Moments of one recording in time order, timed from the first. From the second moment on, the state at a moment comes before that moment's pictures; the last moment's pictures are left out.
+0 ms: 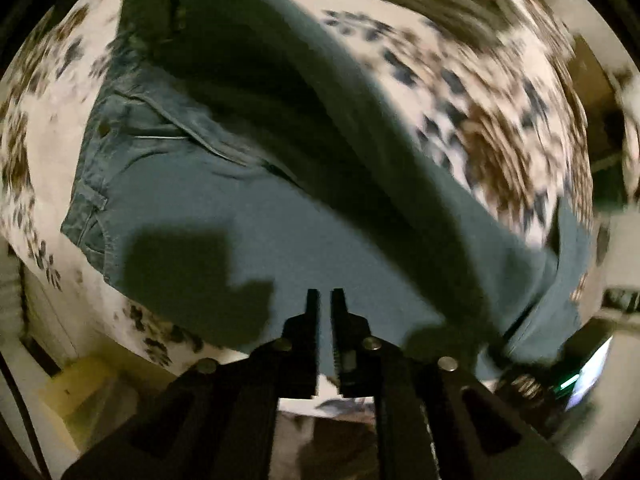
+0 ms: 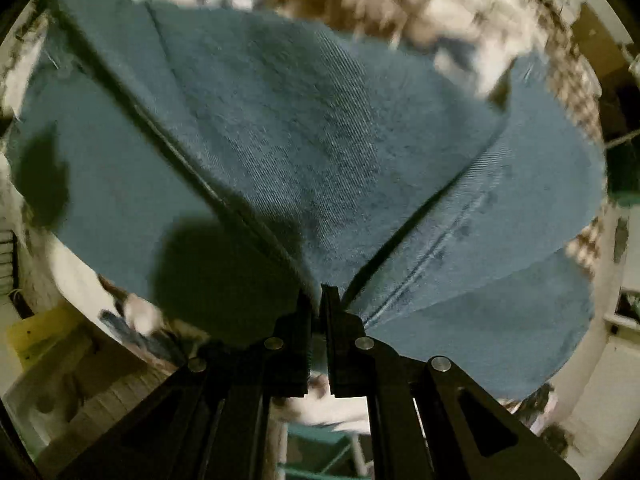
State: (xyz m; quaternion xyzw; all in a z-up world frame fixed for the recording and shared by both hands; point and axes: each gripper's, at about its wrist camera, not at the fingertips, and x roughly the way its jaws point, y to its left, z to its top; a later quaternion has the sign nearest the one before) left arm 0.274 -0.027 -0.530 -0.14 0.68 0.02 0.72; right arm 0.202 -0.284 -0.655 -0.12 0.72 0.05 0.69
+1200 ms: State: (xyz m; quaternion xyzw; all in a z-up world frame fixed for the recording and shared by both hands) left arm 0.377 0.049 -0.535 -0.11 0.62 0.12 0.77; right arm 0.264 -0.407 -0.604 0.22 0.67 -0.20 0.68
